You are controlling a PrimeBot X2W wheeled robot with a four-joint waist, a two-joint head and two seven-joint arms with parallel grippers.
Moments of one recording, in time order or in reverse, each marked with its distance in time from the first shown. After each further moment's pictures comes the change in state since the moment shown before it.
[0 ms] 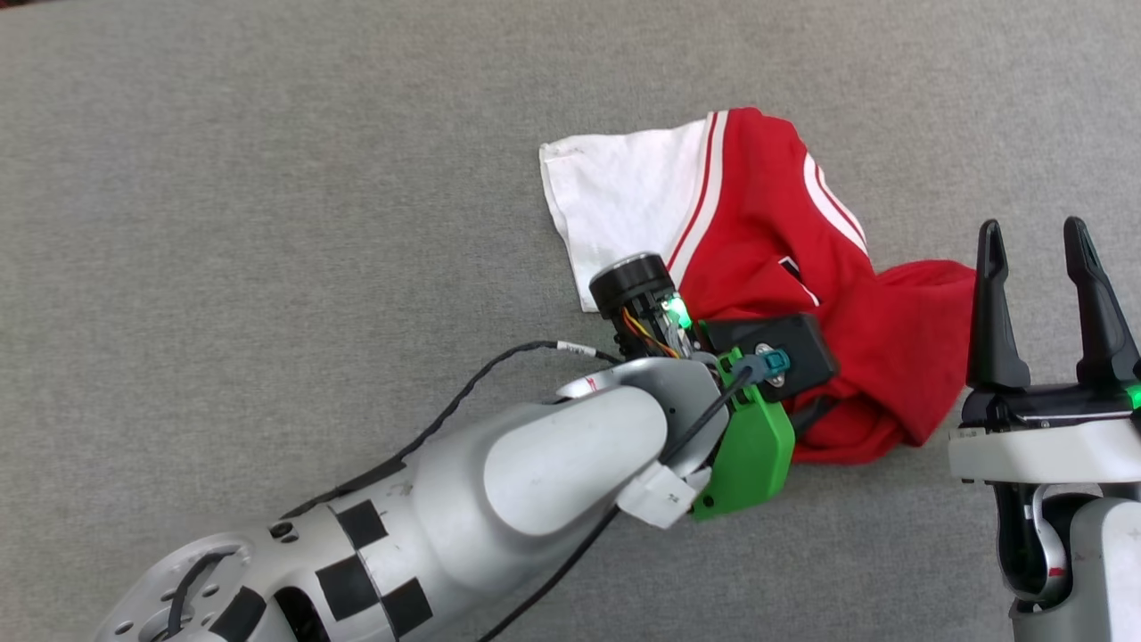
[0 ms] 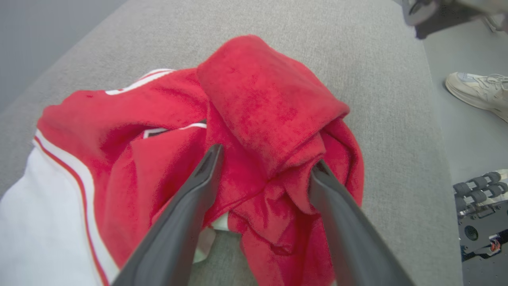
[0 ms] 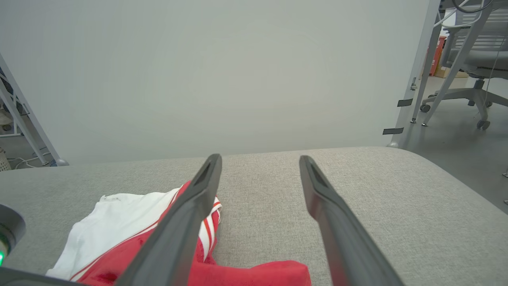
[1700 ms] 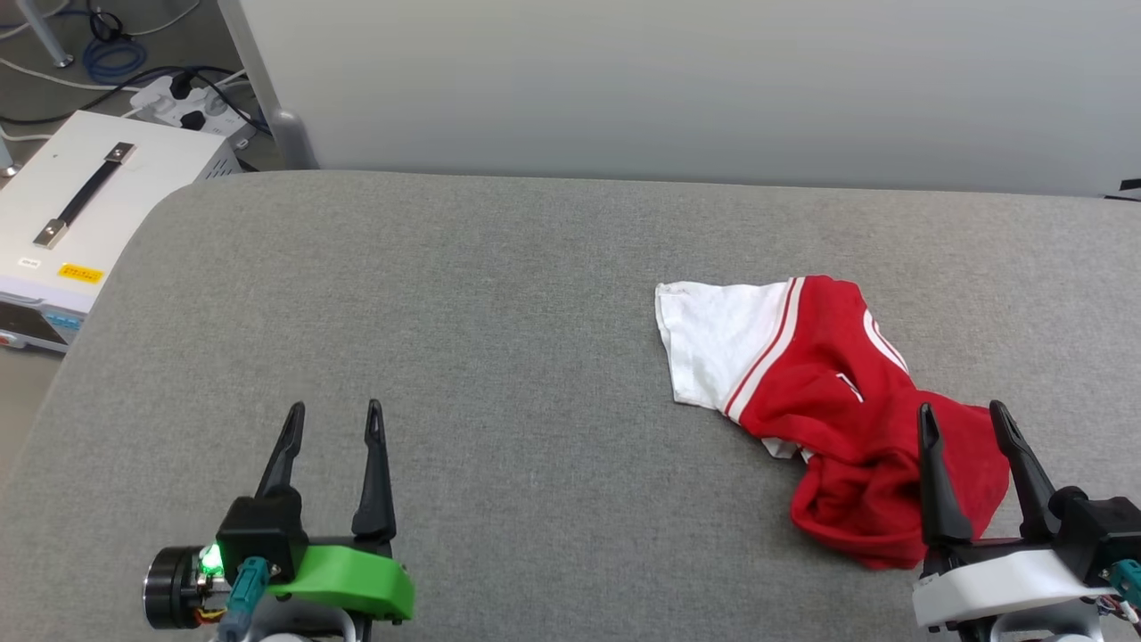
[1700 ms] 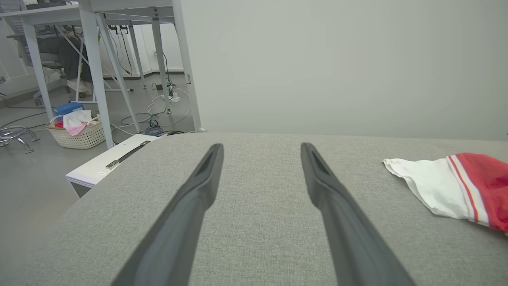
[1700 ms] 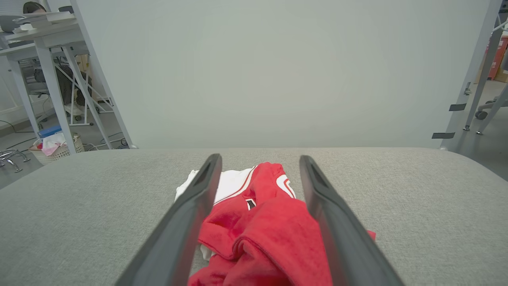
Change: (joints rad) left arm 0.987 0.094 1.093 -0.418 0.391 0.286 -0.349; right arm 0.234 0.000 0.033 0.111 -0.013 0.000 0.000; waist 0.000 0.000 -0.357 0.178
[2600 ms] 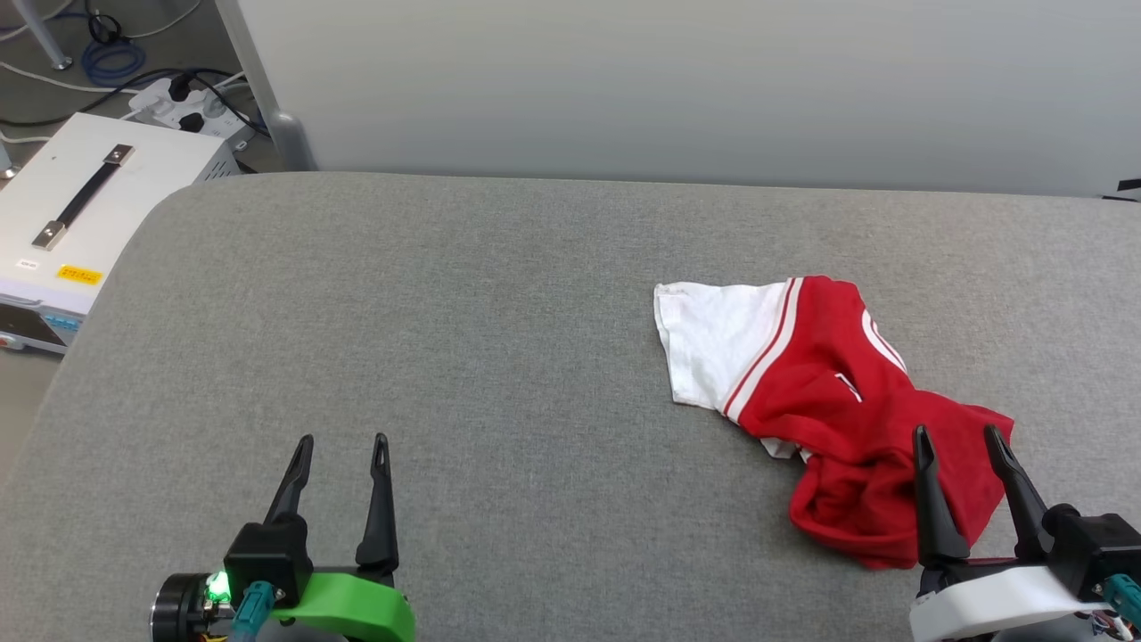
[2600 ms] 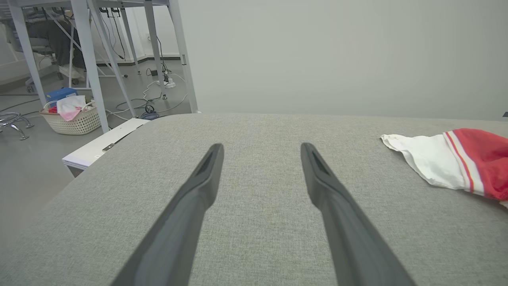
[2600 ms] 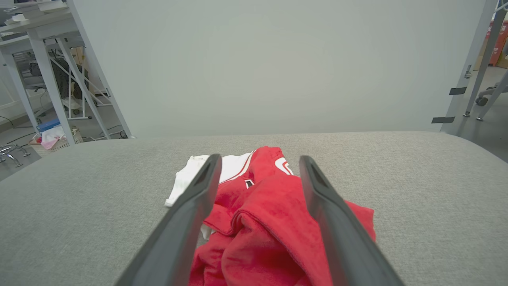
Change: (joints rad) left arm 0.060 -0.129 0.156 0.038 0.142 -0.164 0.000; right arm 0.026 0.000 0.003 0.022 0.011 0.000 0.000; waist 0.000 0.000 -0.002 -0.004
